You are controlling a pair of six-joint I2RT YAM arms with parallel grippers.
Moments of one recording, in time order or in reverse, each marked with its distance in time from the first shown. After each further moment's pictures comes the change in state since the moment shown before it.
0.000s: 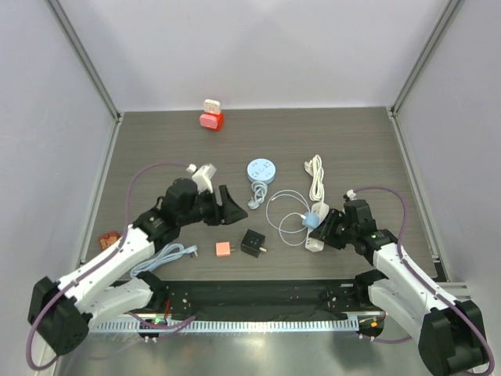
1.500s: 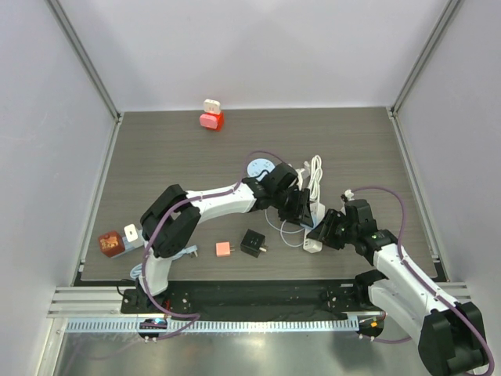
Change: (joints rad) left arm -0.304 1.052 0.762 -0.014 0.143 -0.017; right arm 0.000 -0.006 0.000 0.006 -0.072 -0.022
